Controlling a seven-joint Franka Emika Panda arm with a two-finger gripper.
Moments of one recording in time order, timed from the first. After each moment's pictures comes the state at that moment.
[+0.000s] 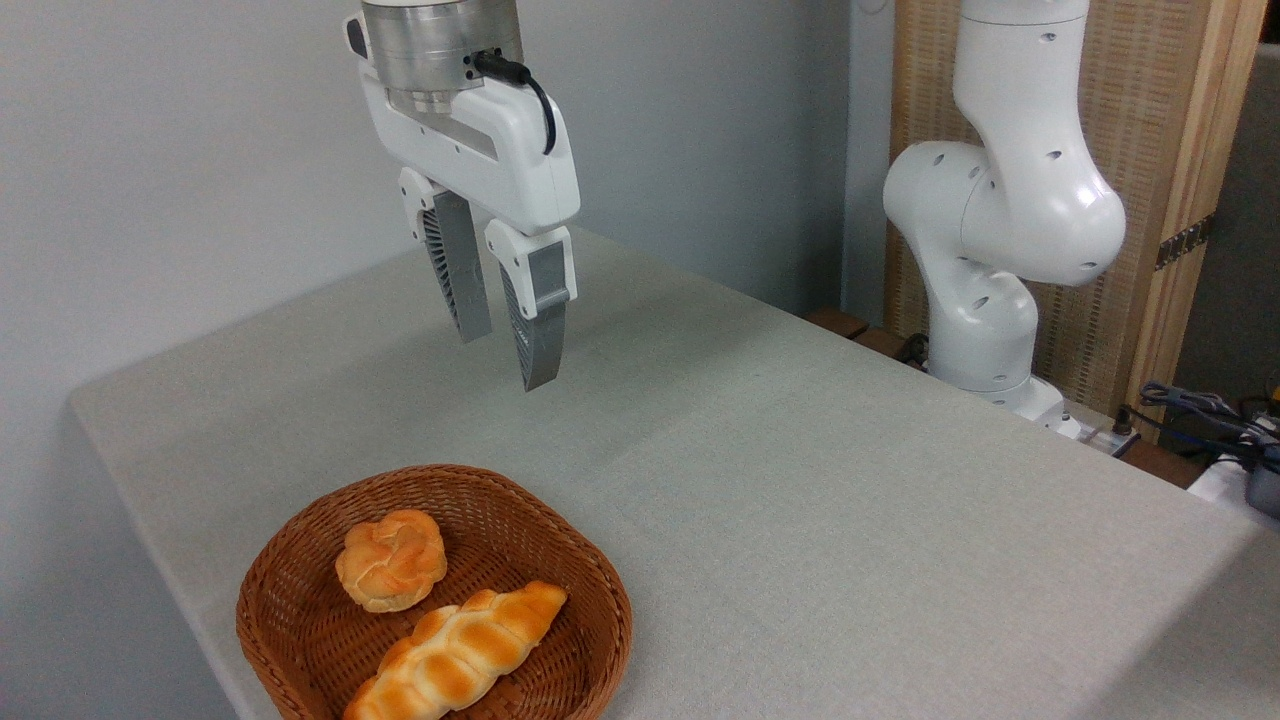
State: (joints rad) arm -0.04 -0.04 -0.02 -1.66 -0.05 1.66 0.74
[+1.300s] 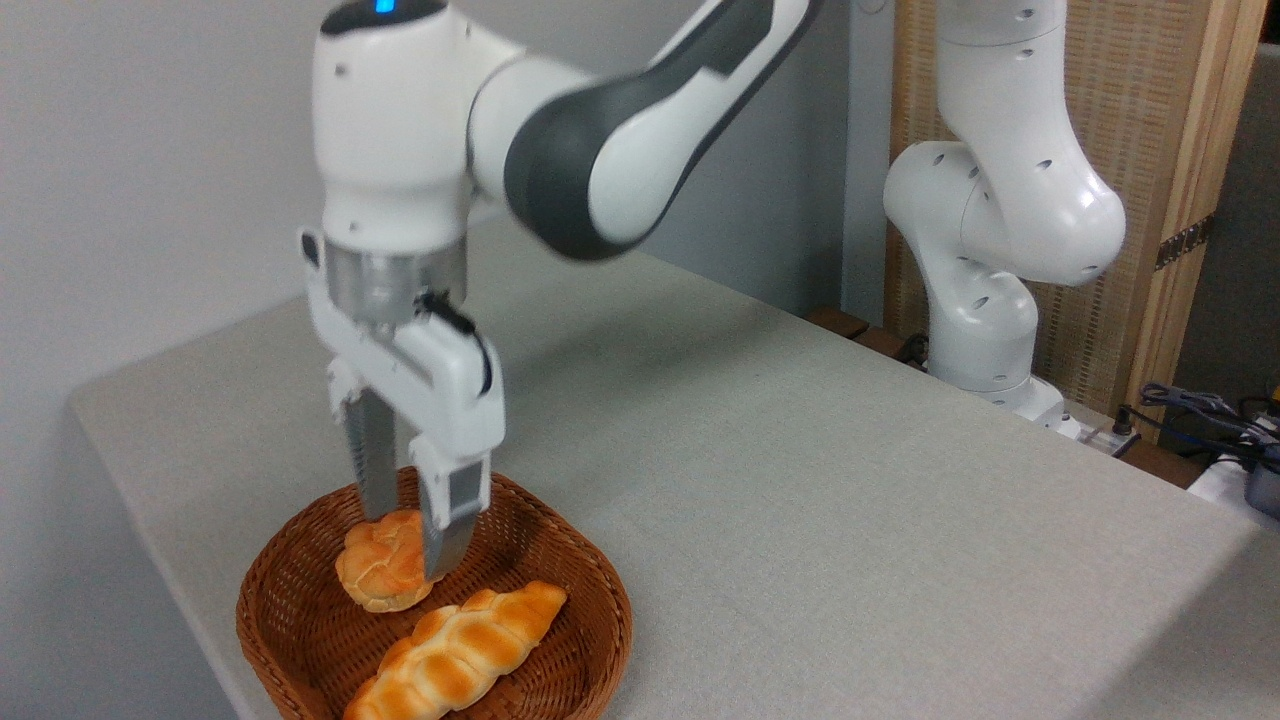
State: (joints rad) arm -0.04 0.15 -0.03 -1.81 -0.09 2.18 0.70
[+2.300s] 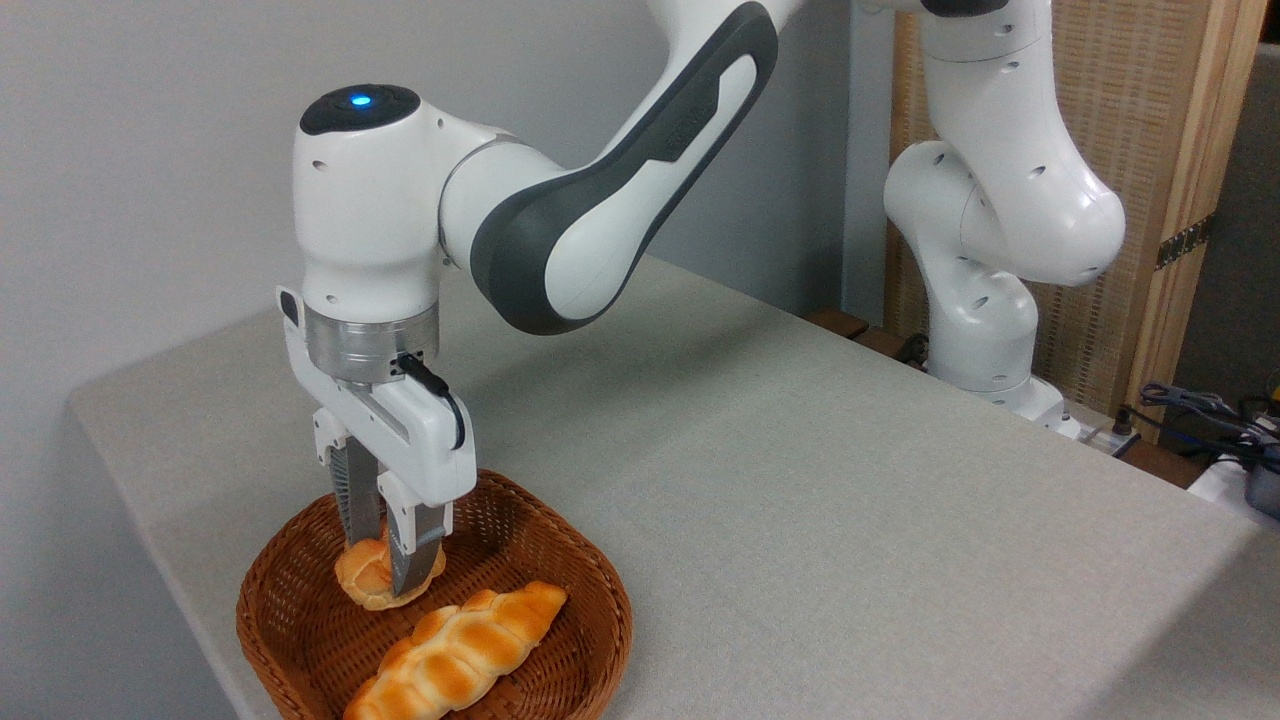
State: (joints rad) arm -0.05 0.24 -0.07 -1.81 -0.12 2.26 0.65
